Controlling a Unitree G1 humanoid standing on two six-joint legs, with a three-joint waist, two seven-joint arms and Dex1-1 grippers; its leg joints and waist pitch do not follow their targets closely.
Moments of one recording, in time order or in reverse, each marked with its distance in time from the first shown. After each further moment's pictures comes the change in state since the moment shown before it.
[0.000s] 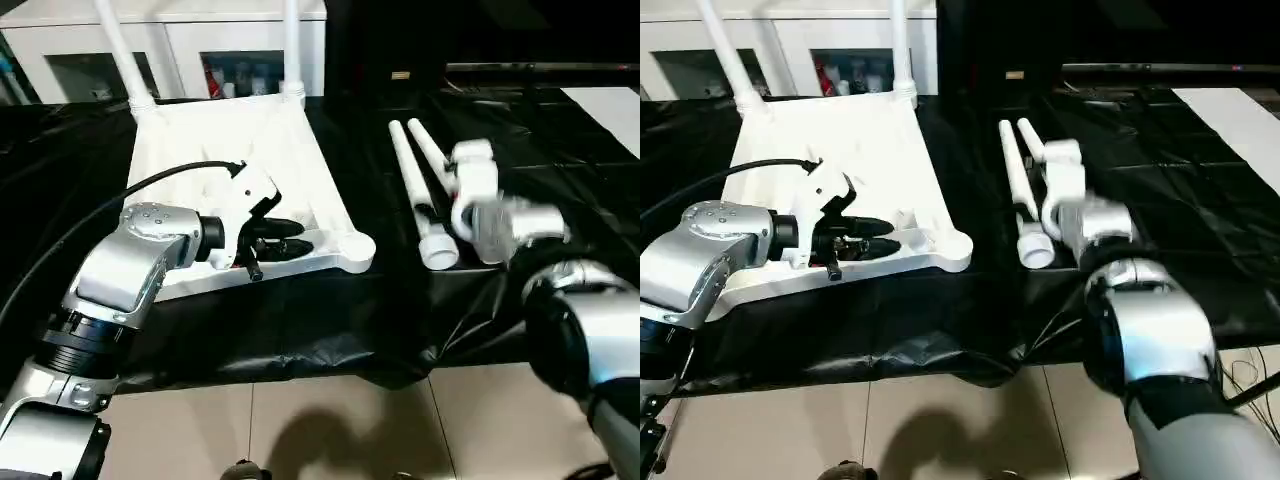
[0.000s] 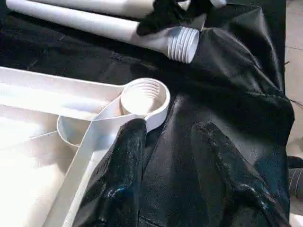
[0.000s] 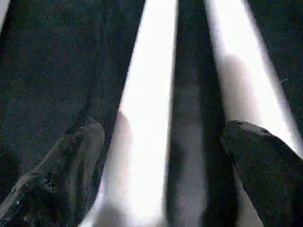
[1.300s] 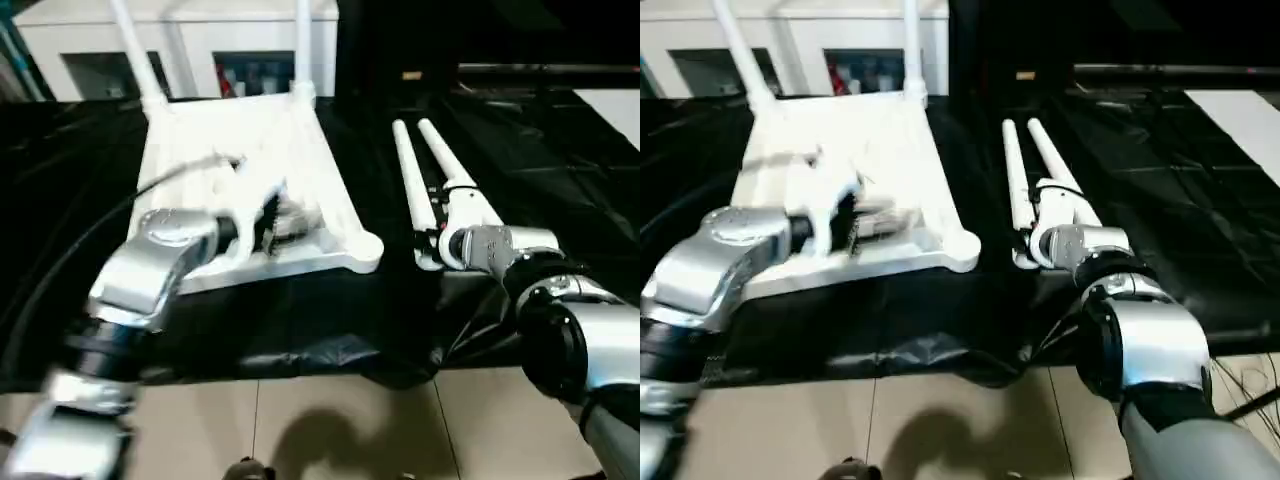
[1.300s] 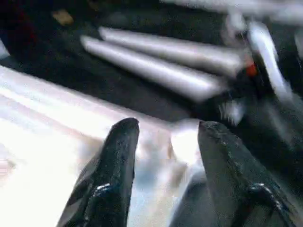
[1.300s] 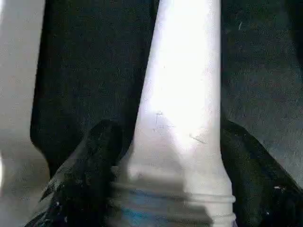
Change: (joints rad) left arm 0.010 -0.224 0.132 0.028 -0.019 -0.071 0.324; right arm 0.035 0.028 -0.111 0.008 0.071 0.041 0.056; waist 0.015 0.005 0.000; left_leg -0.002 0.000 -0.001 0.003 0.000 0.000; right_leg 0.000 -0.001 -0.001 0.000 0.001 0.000
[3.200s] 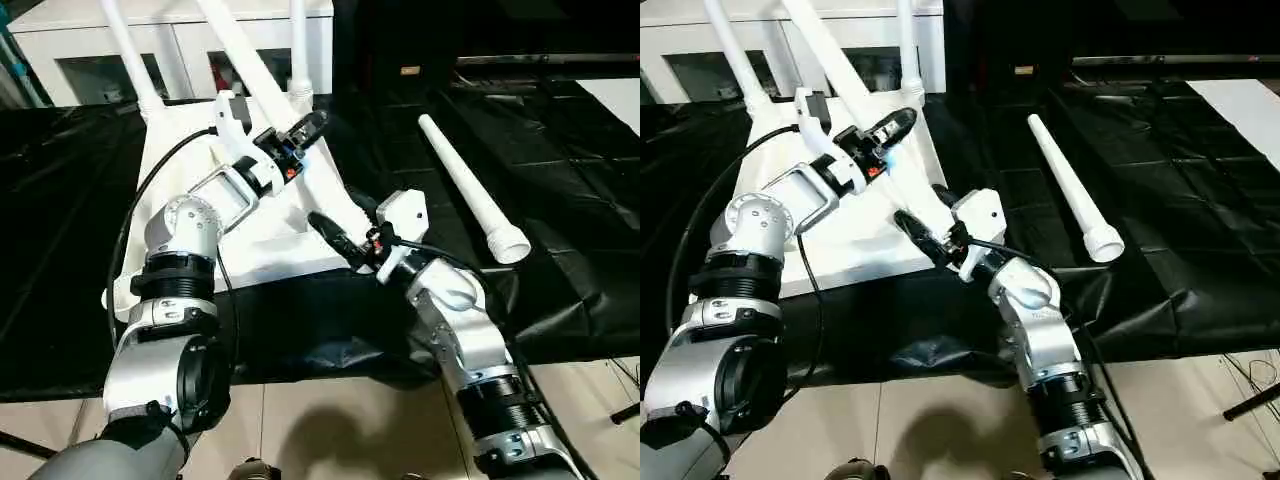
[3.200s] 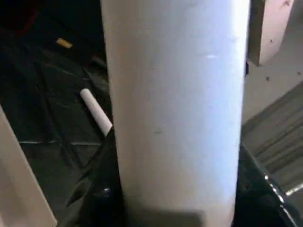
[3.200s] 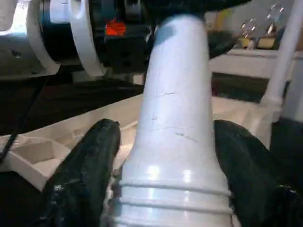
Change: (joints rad) left arm -0.330 -0.230 0.437 0.526 -0.405 0.041 0.191; right arm 0.619 0.218 0.331 -1.015 0.070 -0.486 0.332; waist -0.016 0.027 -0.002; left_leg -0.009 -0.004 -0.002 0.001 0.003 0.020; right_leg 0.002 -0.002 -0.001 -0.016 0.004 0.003
